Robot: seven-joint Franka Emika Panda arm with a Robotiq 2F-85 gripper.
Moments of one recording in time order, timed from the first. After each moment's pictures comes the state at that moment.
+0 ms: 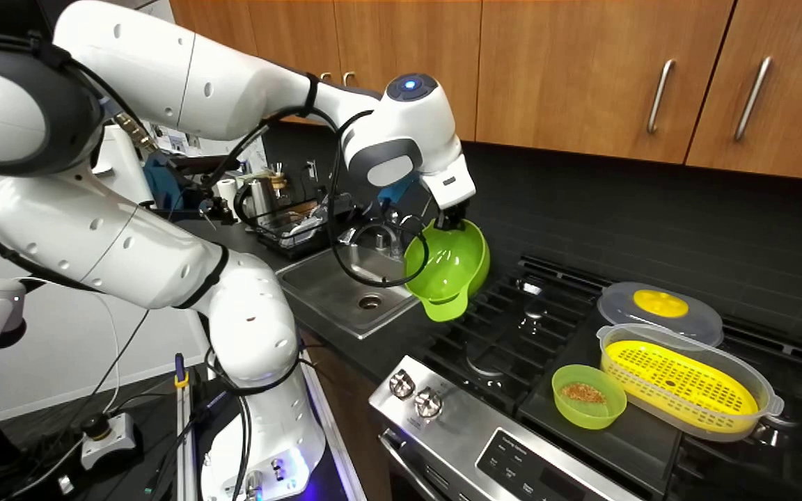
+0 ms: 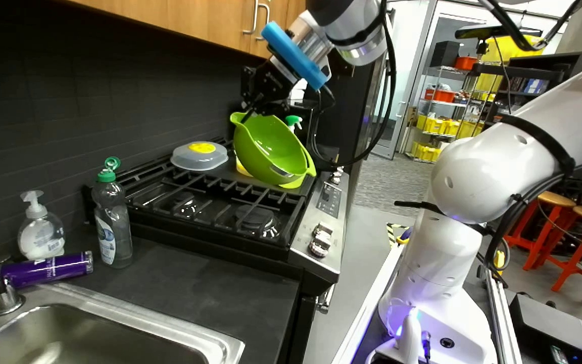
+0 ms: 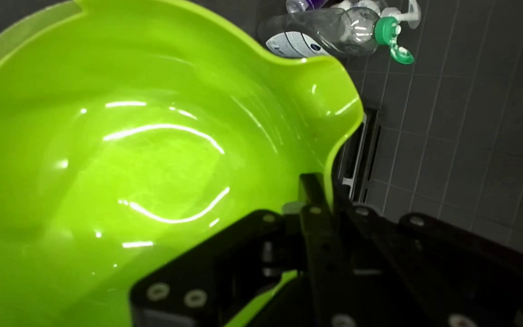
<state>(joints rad) -0.02 -0.73 0.07 -2.74 0.56 2.51 0.77</state>
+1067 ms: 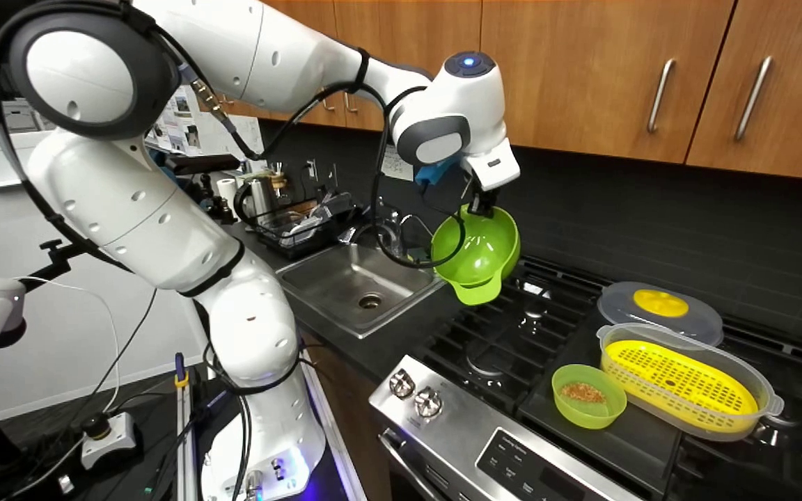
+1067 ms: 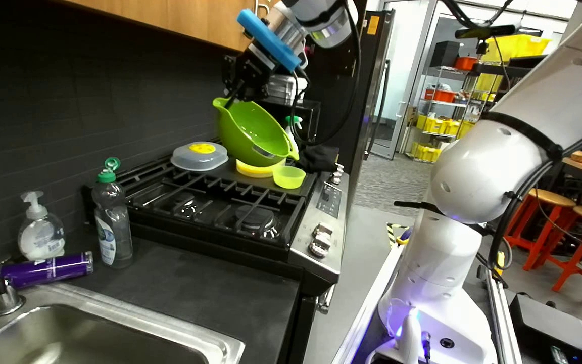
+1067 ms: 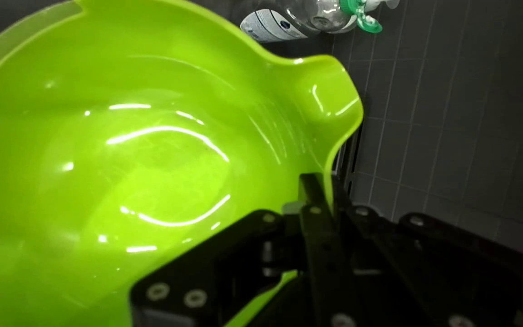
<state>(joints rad) -0.03 -0.48 0.01 -2.49 0.53 2.44 0.73</state>
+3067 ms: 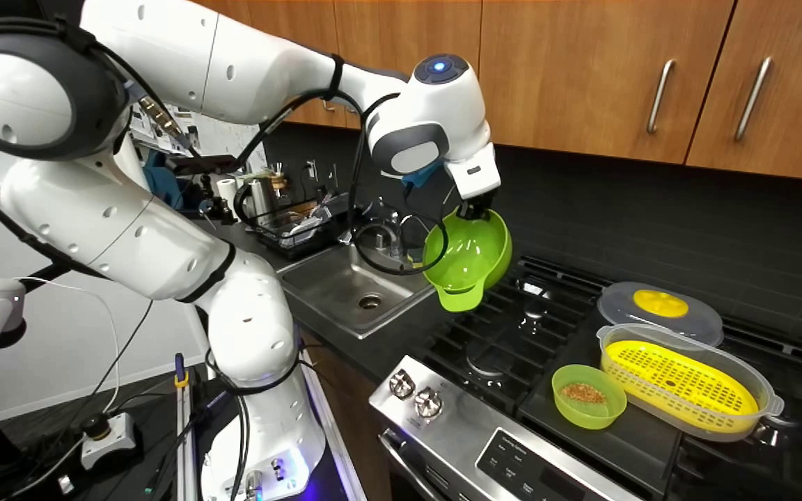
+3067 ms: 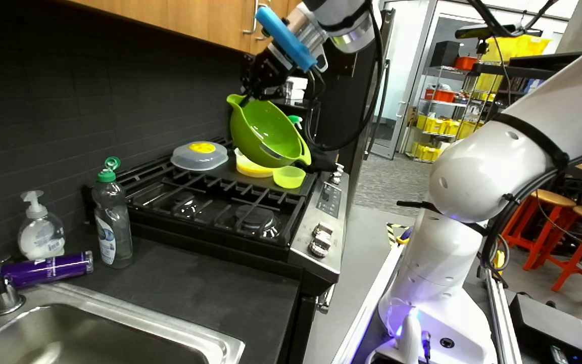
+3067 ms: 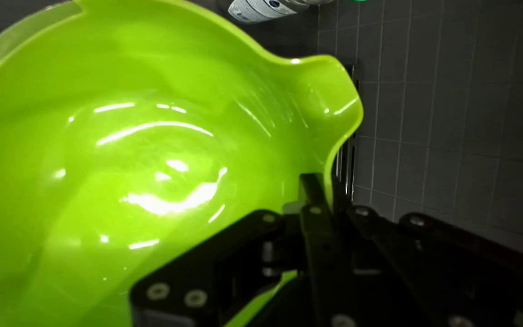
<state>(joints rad) -0.06 -0.63 0.02 -2.62 0.56 2.50 0.83</state>
